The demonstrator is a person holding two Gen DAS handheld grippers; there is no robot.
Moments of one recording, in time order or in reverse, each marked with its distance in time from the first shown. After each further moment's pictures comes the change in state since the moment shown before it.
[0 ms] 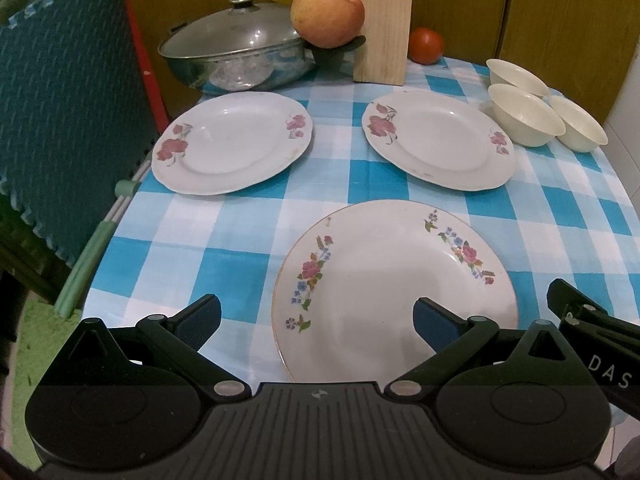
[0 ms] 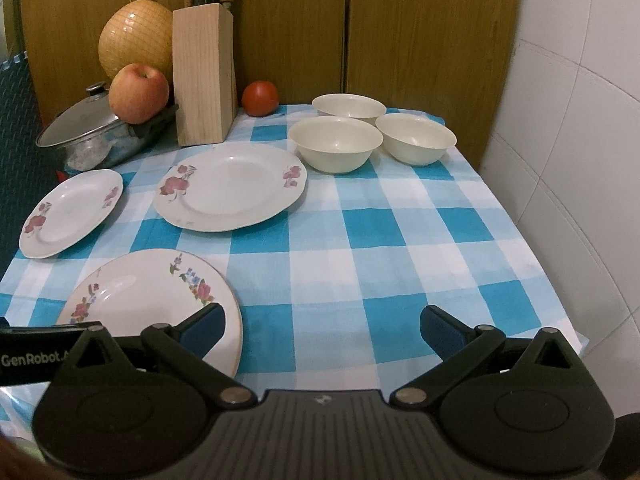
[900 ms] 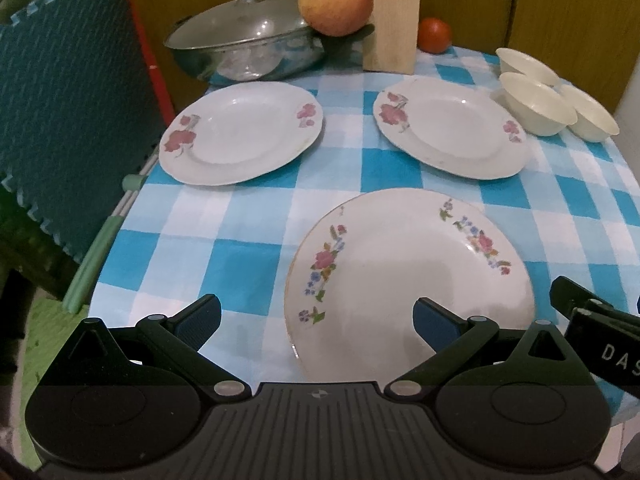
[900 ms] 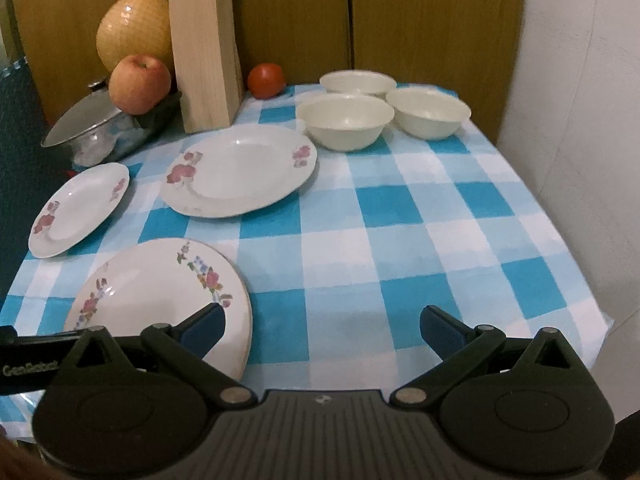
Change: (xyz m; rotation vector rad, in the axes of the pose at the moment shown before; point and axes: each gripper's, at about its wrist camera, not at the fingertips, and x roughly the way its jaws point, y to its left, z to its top) left arm 0.007 0.002 -0.003 0.014 0.026 0.039; right arm 0.019 -0.006 -0.002 0.051 0.075 0.070
